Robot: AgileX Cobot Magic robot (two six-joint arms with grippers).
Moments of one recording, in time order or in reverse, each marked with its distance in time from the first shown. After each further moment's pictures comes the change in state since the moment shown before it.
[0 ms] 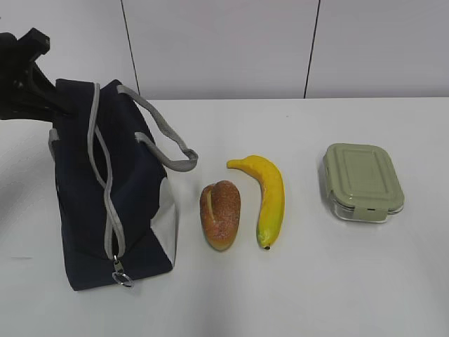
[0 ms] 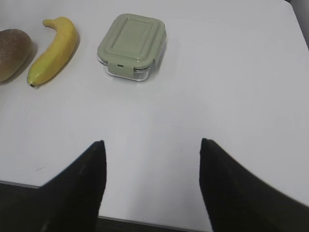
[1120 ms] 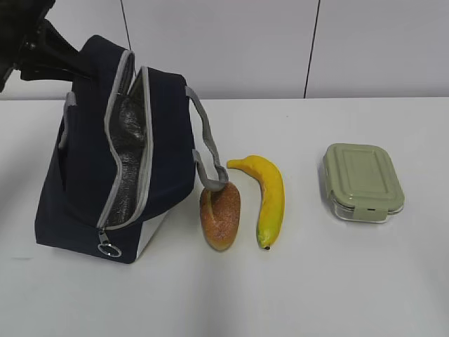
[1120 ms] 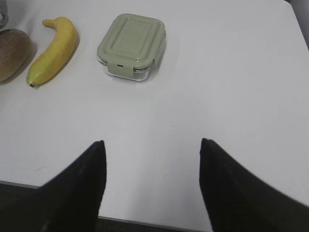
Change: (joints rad) left arm 0.000 0.063 -0.151 -0.182 0.136 0.151; right arm 0.000 0.000 0.000 0.000 0.000 0.000
